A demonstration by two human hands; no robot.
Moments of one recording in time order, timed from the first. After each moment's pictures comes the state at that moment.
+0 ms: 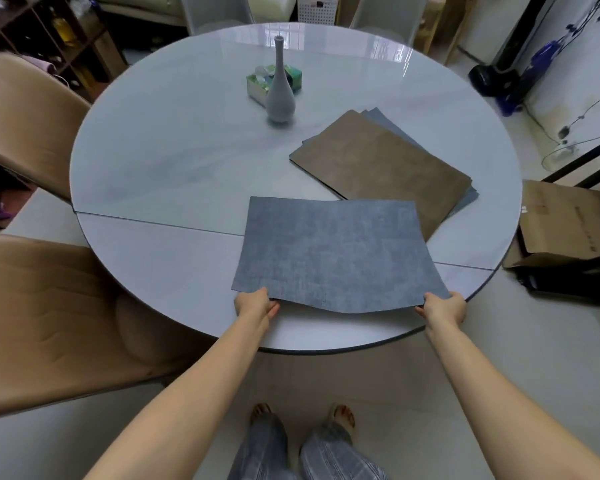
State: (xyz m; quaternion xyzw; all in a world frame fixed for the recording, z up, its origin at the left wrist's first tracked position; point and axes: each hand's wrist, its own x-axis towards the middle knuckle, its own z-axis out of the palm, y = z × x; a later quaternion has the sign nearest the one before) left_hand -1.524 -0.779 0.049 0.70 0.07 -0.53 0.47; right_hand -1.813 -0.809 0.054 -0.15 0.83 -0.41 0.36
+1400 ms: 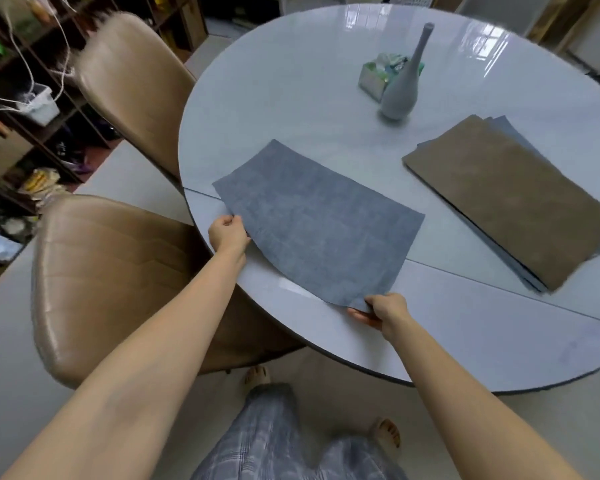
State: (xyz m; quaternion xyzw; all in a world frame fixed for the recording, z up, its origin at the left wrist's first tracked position) left_hand -1.244 -0.836 0.051 0.76 -0.03 -0.38 0.53; right_hand -1.519 -0.818 0.042 -0.20 0.72 -0.21 0.63
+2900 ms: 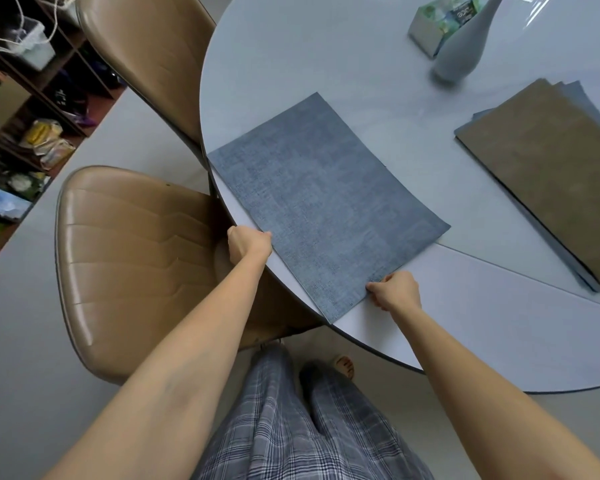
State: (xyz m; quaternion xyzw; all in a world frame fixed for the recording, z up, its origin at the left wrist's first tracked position) left_hand -1.202 -0.815 -0.005 0.90 -0.08 -0.34 0.25; right_hand -1.460 -0.826 0.013 -0.48 0.78 0.01 0.41
